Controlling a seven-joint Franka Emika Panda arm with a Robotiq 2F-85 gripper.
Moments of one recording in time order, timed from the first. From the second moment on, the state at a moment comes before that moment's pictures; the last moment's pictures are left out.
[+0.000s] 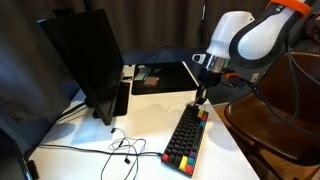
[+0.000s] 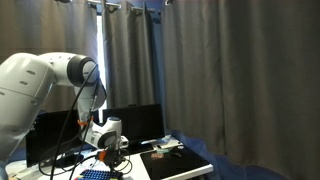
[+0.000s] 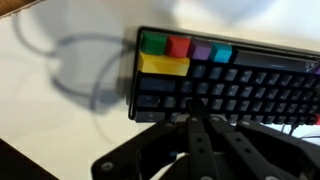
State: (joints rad) arm 0.21 0.41 0.44 -2.32 0.20 2.91 -0.40
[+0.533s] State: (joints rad) arm 0.19 0.44 0.44 -2.32 0.11 2.97 -0.38
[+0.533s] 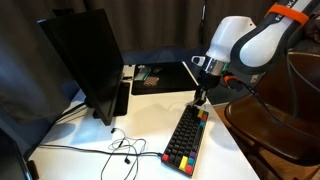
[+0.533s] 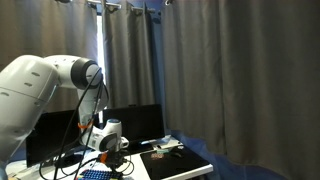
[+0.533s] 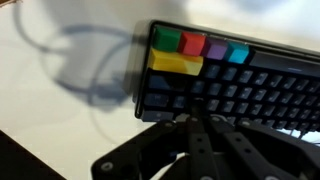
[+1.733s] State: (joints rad) arm 0.18 0.49 0.43 -2.31 0.05 3.03 -0.35
